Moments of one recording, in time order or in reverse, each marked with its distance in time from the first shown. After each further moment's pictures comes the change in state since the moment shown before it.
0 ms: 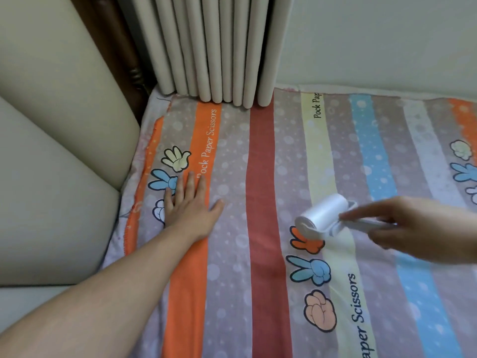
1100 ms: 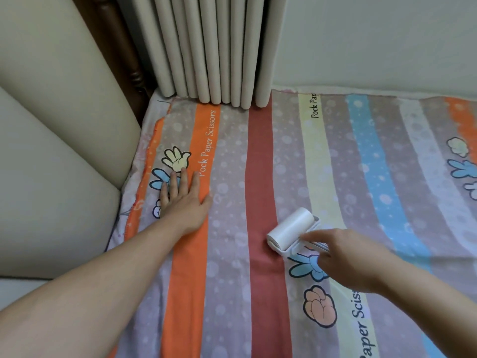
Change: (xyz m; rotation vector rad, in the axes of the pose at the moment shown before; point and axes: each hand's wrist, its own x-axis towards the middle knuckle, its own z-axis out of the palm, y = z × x) left_hand 0.008 -0.013 -0.007 0.010 -0.025 0.012; right_hand 0.023 -0.028 0.088 -0.033 0.029 0.001
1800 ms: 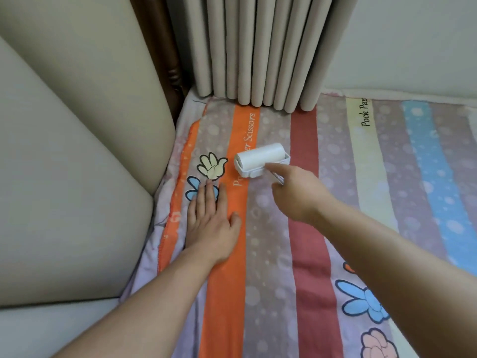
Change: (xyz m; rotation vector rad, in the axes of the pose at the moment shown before) left_hand -0.005 -0.023 0.022 -0.086 0.186 0.011; right_hand 0.134 -0.141 -0.037 0.289 0.289 -0.174
